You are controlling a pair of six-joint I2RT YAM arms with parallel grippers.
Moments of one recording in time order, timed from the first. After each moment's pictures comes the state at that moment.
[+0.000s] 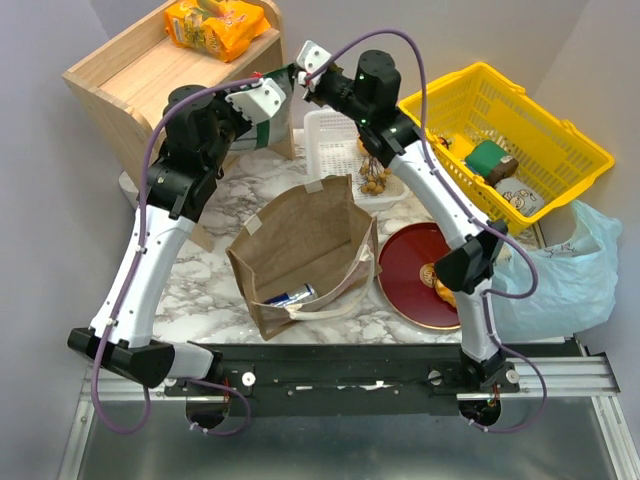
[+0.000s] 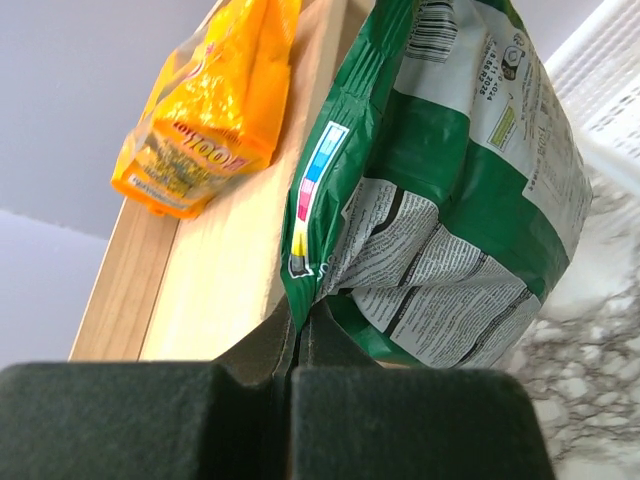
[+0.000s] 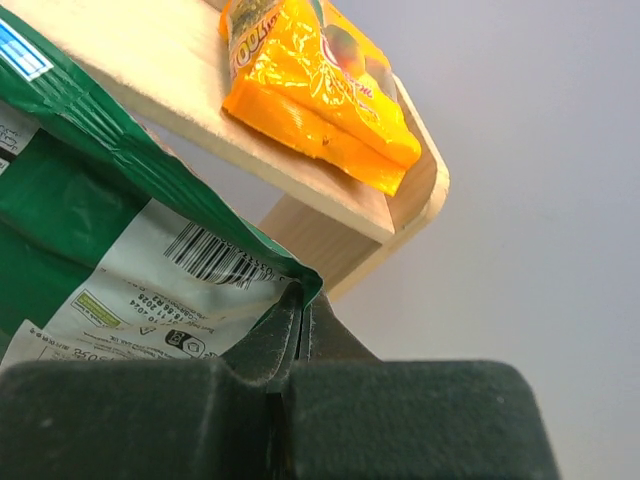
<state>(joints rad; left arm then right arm) -0.37 1.34 1.73 -0.49 -0.17 0.82 0.63 2.11 2.42 -0.15 -0.33 -0.66</state>
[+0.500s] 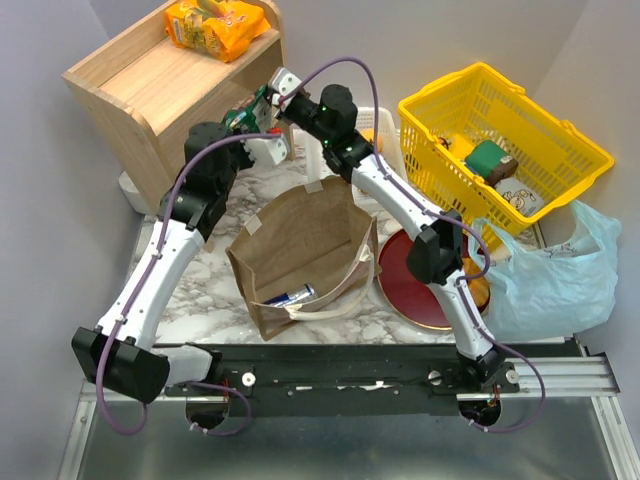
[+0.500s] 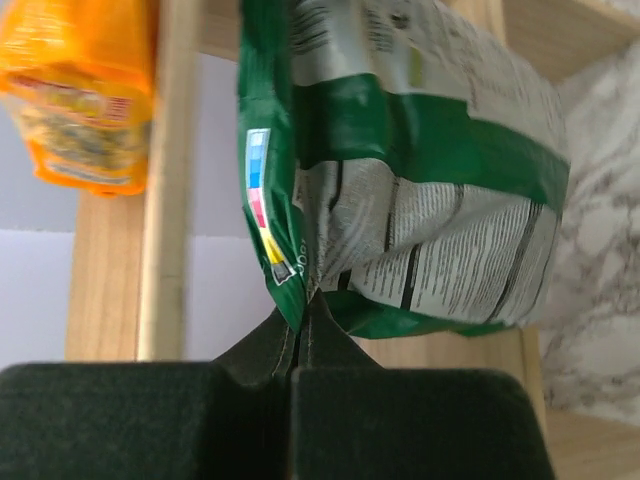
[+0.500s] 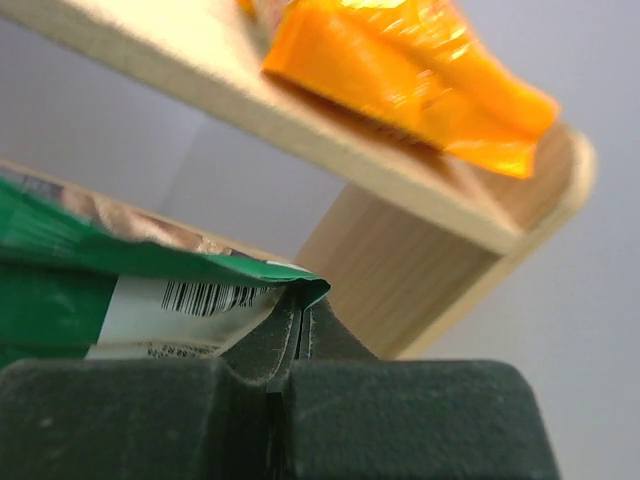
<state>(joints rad) -0.32 1.28 1.40 -0.33 -0.21 1.13 0.67 2.38 2.45 0.20 -0.27 -0.53</state>
